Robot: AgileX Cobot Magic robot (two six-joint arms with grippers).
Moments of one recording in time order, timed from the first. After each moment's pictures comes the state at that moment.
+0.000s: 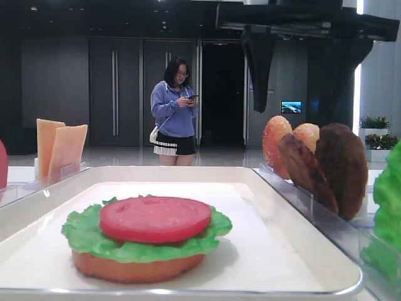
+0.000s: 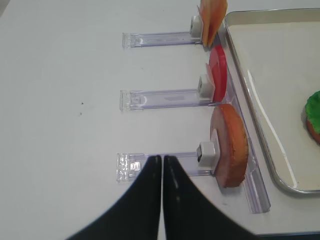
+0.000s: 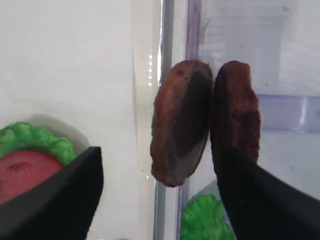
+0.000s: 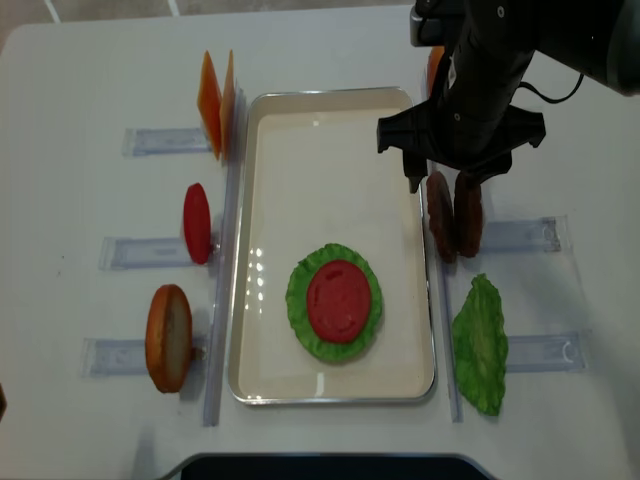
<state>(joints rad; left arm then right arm) 0.02 -0.02 -0.48 -0.01 1.11 0.04 0.59 1.76 -1.38 0.02 1.11 0.51</state>
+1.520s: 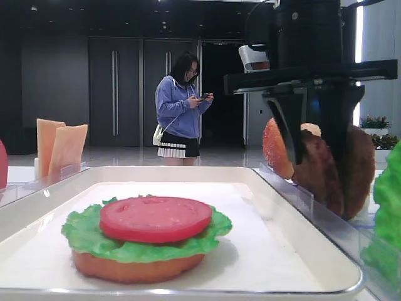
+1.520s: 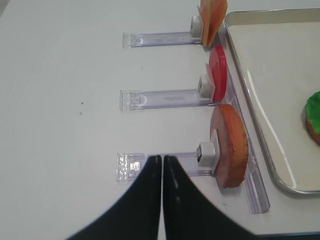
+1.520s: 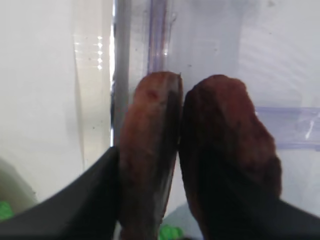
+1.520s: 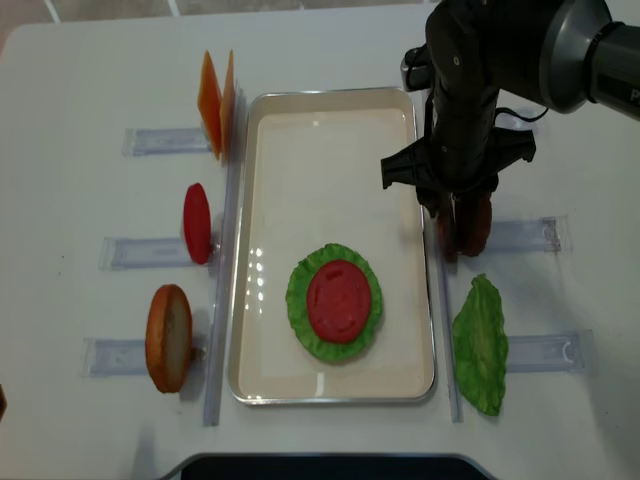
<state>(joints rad) 0.02 -0.02 -0.48 -0.01 1.11 0.04 0.60 1.89 -1.38 -0.10 1.13 0.54</state>
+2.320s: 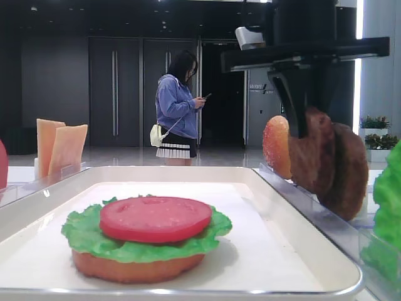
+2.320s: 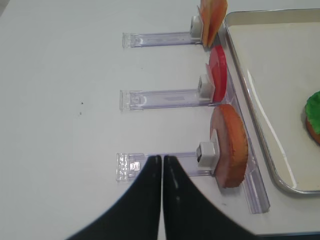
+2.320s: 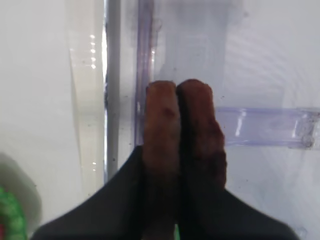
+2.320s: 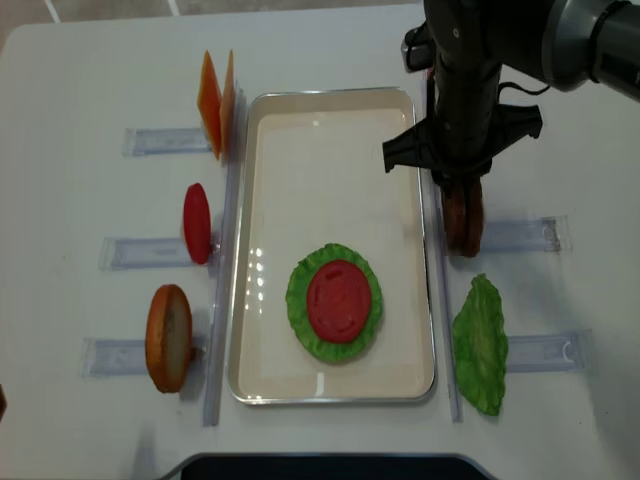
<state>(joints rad) 0.02 -0.02 -0.48 -0.01 1.11 0.04 0.60 1.89 -1.47 -0.11 1.22 0.51</state>
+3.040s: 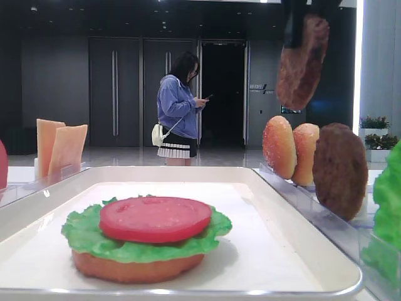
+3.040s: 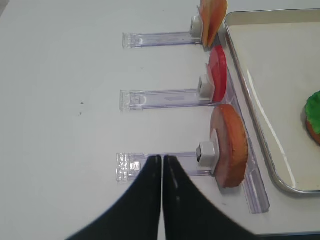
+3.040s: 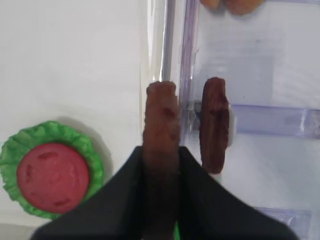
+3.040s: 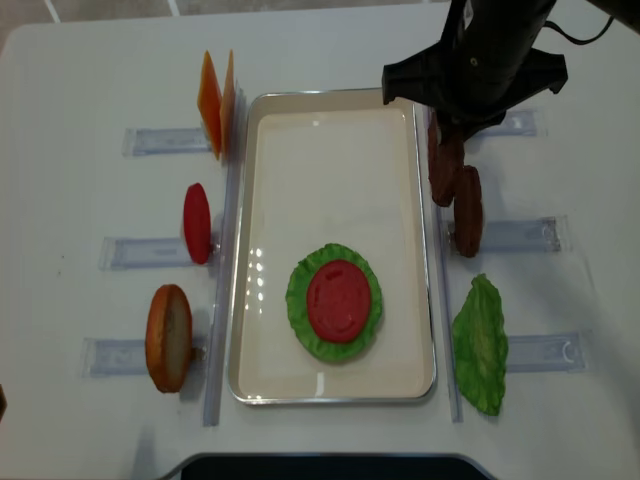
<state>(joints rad) 0.02 -0.02 -0.48 -0.01 1.11 0.04 0.60 1.67 -1.47 0.00 1.22 0.50</state>
